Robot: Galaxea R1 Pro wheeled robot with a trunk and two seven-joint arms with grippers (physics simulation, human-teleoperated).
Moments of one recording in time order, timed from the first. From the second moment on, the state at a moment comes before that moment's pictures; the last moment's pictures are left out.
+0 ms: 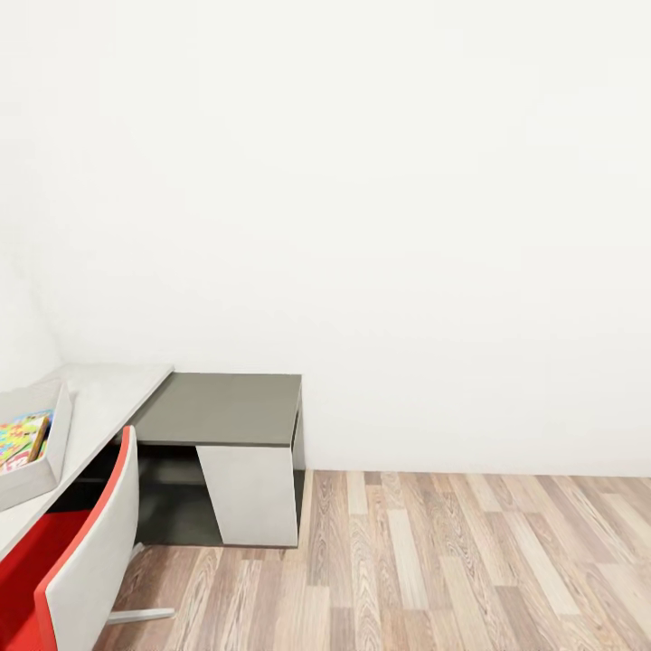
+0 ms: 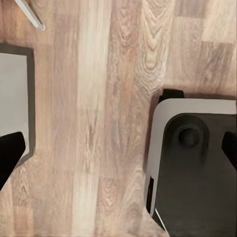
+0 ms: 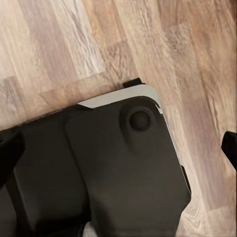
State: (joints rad) left arm -0.22 0.14 -0.12 -0.01 0.17 -0.05 0.03; right arm -0.14 0.04 0.05 -0.01 -0.39 -0.19 -0.04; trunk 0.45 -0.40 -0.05
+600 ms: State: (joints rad) left arm -0.19 0.13 -0.12 -0.01 0.17 -0.04 0.03; right arm -0.10 0.03 0.06 -0.01 -0.31 -0.19 -0.08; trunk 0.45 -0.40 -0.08
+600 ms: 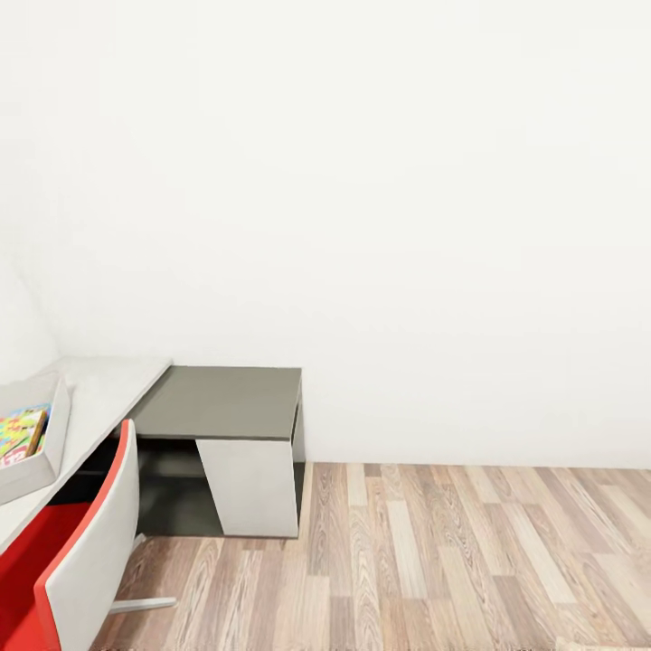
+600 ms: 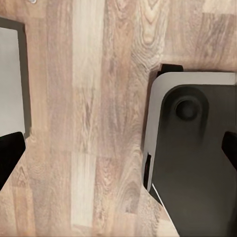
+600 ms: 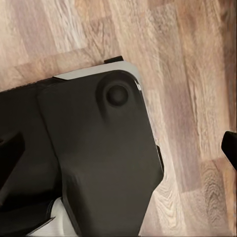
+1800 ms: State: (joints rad) left arm -0.17 0.07 -0.12 -0.01 0.17 -0.06 0.16; right arm -0.10 -0.04 0.06 -0.01 -0.31 -0.19 -0.16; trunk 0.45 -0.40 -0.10
